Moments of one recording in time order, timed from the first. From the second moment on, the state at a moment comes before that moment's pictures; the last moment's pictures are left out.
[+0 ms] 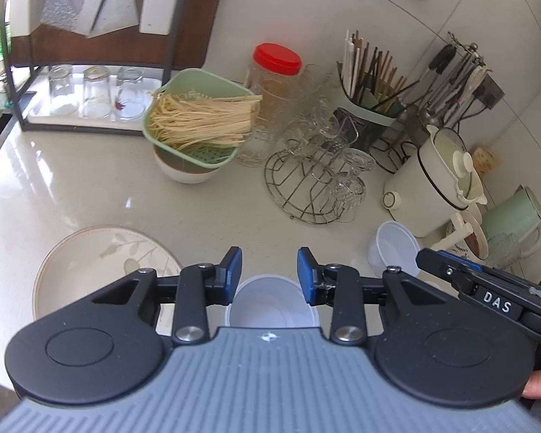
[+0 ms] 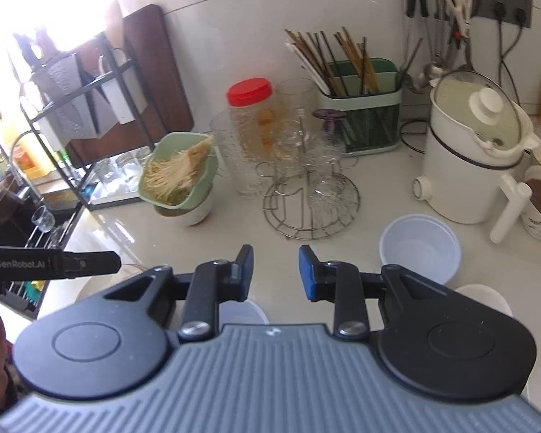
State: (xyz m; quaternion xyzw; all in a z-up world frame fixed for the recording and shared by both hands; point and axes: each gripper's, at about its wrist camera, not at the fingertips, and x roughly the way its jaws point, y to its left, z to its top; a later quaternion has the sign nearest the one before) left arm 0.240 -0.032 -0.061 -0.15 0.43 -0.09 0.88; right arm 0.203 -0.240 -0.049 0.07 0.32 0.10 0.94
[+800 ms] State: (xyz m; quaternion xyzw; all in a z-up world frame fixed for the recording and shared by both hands) left arm 0.277 -0.032 -0.070 -0.12 0.44 -0.19 0.87; right arm 0.192 -0.242 -0.055 0.09 0.34 -0.02 0.94
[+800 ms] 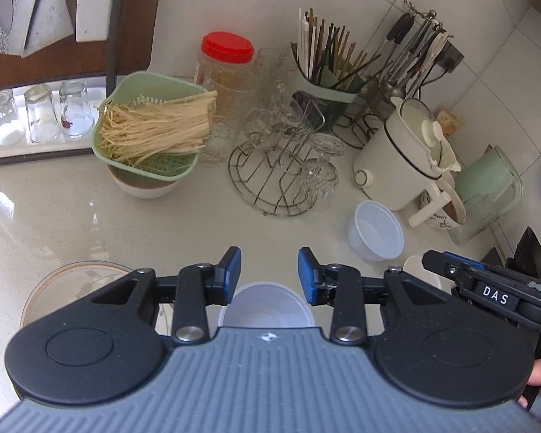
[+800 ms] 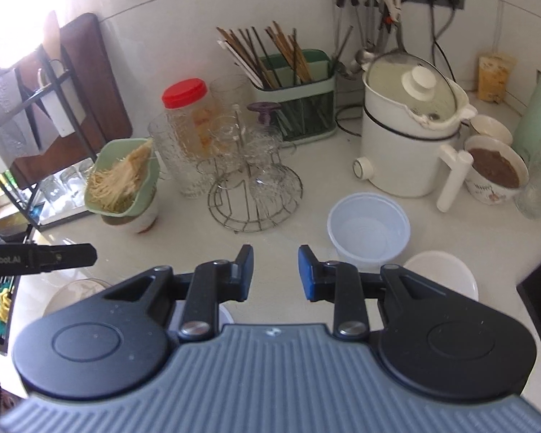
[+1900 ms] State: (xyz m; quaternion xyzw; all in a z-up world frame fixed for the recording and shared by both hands) left arm 0.357 -0.164 -0.107 -0.07 0.50 -0.26 0.83; right arm 0.216 -0.342 -0.072 0.14 0.37 -0.12 0.91
